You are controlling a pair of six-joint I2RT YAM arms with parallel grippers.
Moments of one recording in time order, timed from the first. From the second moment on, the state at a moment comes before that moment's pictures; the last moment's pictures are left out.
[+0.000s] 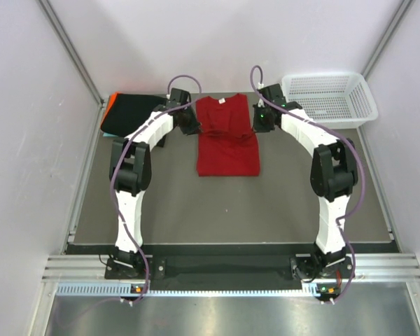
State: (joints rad) left arm -0.28 2.21 1.85 -0.50 0.18 -0.69; right arm 0.34 2.05 1.75 -0.56 -0.07 0.30
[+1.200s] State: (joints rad) left arm -0.25 1.87 1.47 -0.40 0.10 -0.63; right arm 0.21 2.04 1.58 -0.51 -0.35 0.30
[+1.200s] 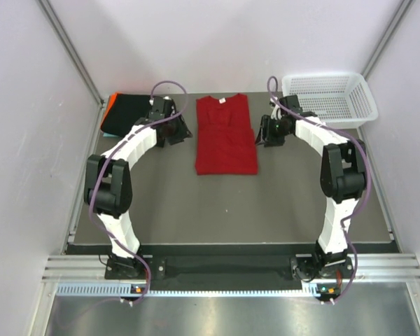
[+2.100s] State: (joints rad) left arm -0.25 1.93 1.16 -0.16 0.46 -0.63; right arm 0.23 1.92 1.20 -0.33 -0.52 0.26
